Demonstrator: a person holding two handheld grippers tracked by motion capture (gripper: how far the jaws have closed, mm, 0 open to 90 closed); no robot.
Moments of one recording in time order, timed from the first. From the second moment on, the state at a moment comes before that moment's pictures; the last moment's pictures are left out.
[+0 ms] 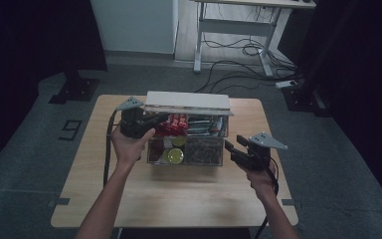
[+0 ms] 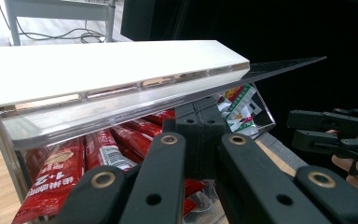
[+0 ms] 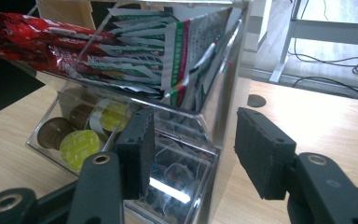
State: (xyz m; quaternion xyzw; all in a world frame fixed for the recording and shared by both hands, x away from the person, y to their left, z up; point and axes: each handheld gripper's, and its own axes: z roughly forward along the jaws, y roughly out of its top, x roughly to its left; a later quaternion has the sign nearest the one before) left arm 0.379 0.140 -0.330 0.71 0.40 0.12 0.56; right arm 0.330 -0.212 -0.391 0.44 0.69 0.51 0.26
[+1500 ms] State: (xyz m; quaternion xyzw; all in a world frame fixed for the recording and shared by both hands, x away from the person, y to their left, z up) left arm 0.379 0.139 -0.331 0.71 0.40 0.12 0.57; right arm 0.368 -0.168 -0.375 0.43 0.69 0.50 0.28
